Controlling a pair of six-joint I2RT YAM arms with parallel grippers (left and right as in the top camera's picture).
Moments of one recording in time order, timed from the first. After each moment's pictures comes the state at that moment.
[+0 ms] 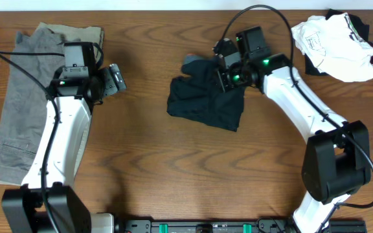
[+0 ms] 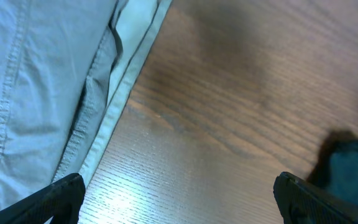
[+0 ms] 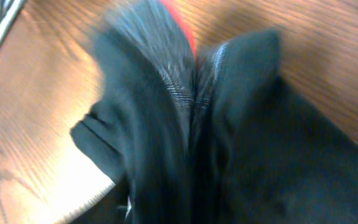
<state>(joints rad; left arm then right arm) 0.04 1.56 1.21 -0.68 -0.06 -0.33 0.36 1.91 1.47 -0.59 -0.39 -0.01</state>
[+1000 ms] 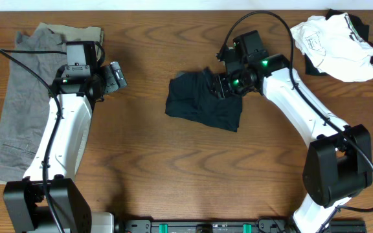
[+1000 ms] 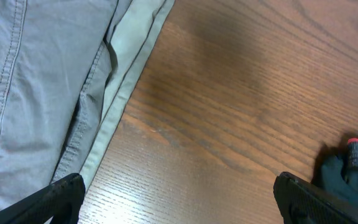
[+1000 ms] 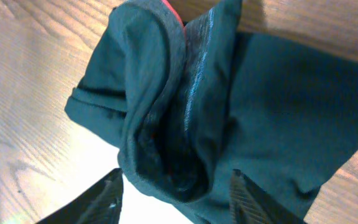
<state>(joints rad) 0.04 1.58 1.21 -0.62 -0.06 -0.33 0.36 1.88 1.47 -0.75 -0.34 0.13</state>
